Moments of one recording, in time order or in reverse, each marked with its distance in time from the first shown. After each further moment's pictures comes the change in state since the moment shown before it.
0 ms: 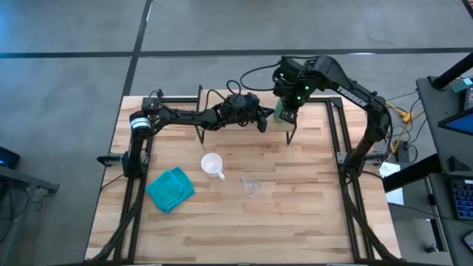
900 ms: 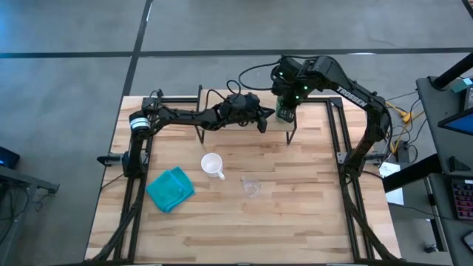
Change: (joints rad) left arm -0.001 -0.003 0.002 0.001 0.012 0.001; right arm 0.000 0.000 0.008 0.045 0.035 -0.015
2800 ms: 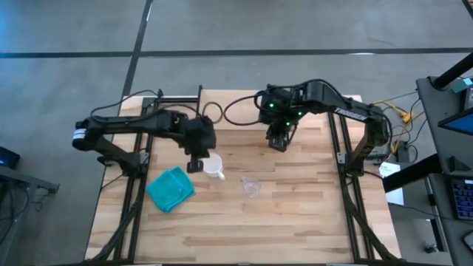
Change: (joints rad) left arm -0.267 -0.588 -0.012 -1.541 0.063 0.340; right arm 0.321 0.007 0.016 0.088 -0.113 0.168
